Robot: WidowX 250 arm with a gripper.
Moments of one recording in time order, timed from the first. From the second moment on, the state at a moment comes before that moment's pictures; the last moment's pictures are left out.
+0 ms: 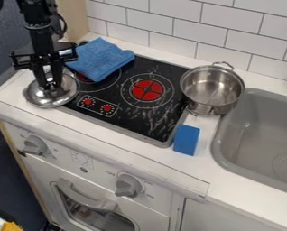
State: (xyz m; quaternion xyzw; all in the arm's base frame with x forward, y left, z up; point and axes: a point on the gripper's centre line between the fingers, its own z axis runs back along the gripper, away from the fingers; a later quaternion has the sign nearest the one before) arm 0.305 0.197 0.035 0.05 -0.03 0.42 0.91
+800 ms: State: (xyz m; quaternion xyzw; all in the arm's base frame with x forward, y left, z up) arm 0.298 0.204 0.064 0.07 -0.05 0.47 0.88
